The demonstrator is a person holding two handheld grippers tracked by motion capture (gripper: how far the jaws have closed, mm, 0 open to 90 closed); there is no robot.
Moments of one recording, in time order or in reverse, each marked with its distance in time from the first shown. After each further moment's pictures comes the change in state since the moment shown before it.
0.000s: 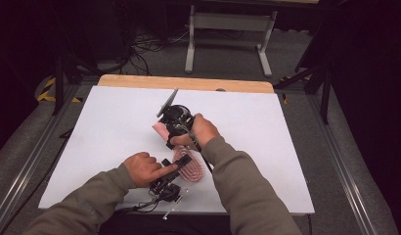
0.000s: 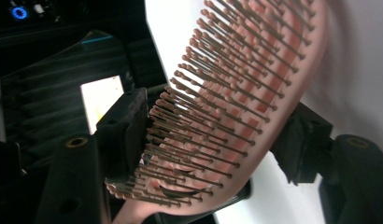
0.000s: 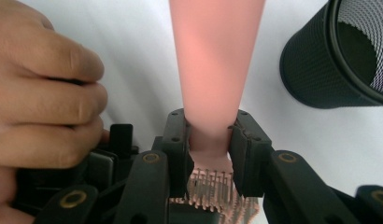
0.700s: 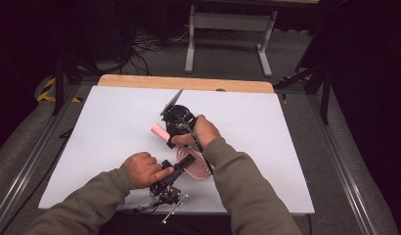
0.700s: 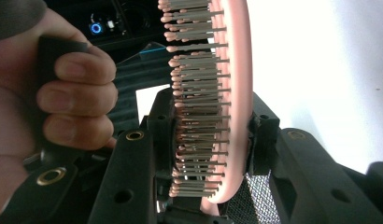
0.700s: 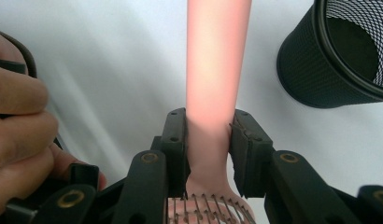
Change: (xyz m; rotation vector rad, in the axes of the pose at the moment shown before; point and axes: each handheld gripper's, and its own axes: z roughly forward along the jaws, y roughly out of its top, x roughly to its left) left arm 0.014 0.004 -0.017 -0.039 0.209 -0.041; right arm -0.009 -0.006 0.005 -0.039 0.023 0.060
